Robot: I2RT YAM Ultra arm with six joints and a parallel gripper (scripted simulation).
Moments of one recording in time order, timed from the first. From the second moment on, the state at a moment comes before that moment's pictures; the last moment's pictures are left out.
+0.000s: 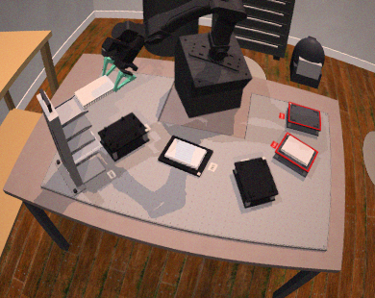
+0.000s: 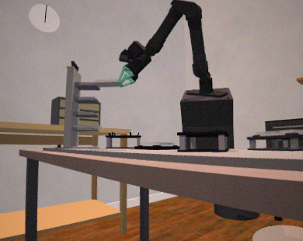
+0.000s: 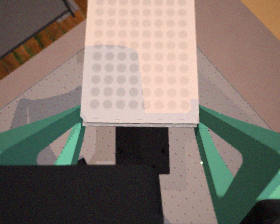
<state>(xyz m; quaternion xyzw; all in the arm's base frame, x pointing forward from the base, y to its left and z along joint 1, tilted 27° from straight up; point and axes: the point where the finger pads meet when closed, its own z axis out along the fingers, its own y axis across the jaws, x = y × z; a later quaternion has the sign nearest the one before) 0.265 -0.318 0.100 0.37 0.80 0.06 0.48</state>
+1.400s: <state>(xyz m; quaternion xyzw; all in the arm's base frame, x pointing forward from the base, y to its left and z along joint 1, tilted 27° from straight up) 0.284 -0.331 0.100 0.37 0.80 0.06 0.48</state>
